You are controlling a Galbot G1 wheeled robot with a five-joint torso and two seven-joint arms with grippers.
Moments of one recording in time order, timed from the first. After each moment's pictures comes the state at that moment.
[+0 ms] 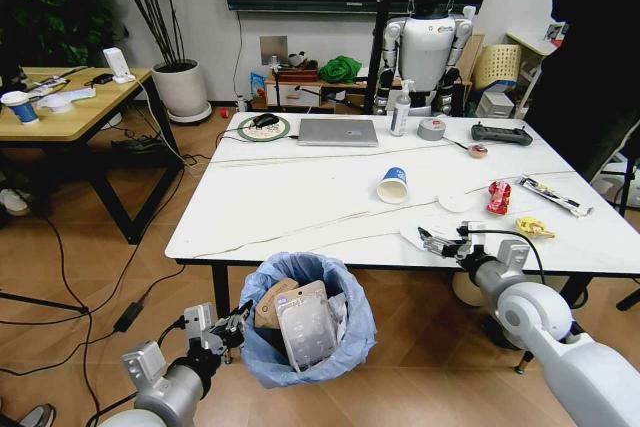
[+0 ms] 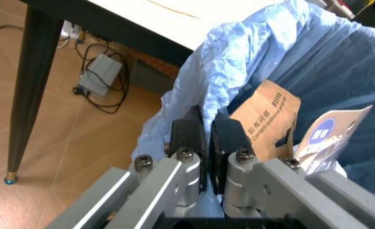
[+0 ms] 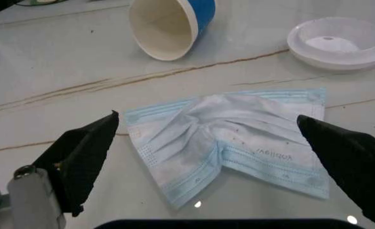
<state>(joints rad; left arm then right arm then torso) 1.76 -1.01 -0.46 -2.35 -1.01 0.27 -0.33 -1.10 0.85 0.28 1.81 0.89 -0.33 0.19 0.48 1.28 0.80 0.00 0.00</state>
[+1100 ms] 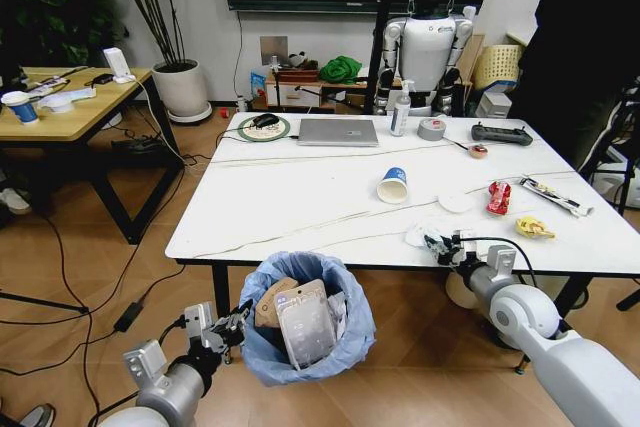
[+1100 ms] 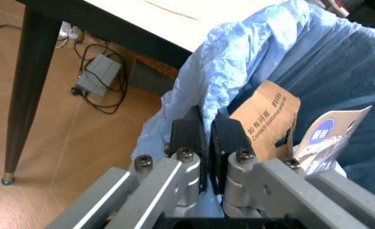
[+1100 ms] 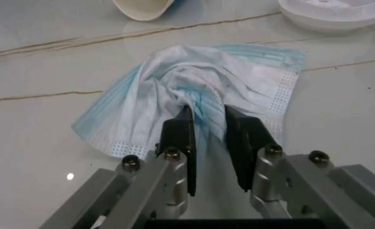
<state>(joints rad) 1.76 -1.01 -0.46 -2.35 -1.02 0.27 -0.33 -1.10 0.83 0.25 1.74 0.85 -0.32 0.15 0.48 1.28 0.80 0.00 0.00</state>
